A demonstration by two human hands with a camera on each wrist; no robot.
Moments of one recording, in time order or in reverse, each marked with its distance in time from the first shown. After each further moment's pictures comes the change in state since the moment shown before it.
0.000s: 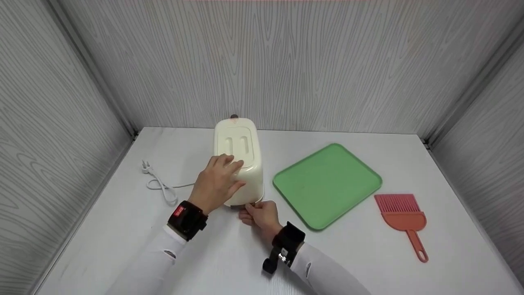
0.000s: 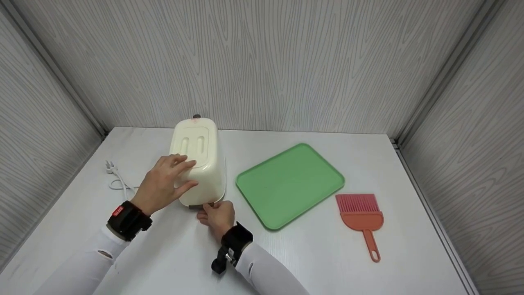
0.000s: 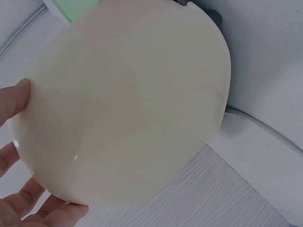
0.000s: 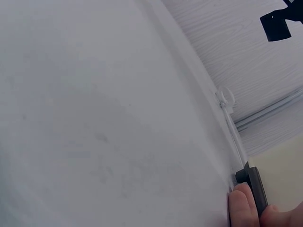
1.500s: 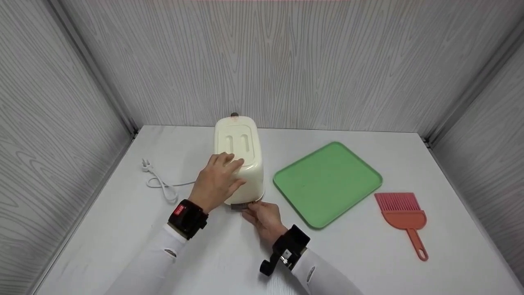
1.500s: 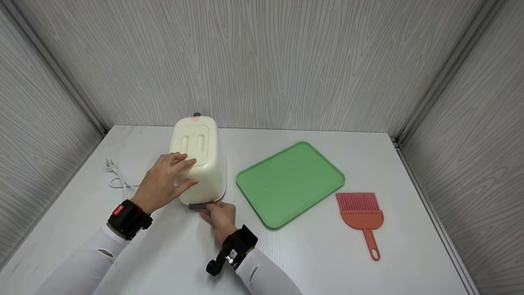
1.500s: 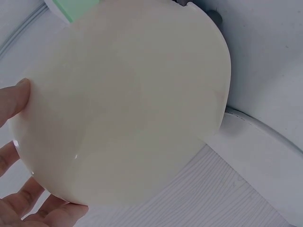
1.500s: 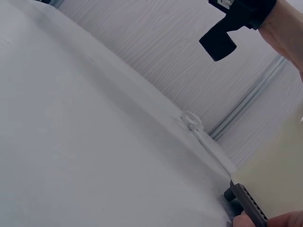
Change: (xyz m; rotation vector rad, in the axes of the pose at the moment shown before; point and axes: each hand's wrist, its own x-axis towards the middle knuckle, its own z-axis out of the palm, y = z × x) left_hand 0.001 0.002 0.002 -0.041 0.020 -0.003; right_hand -0.001 0.003 -0.005 0.284 0.045 0.110
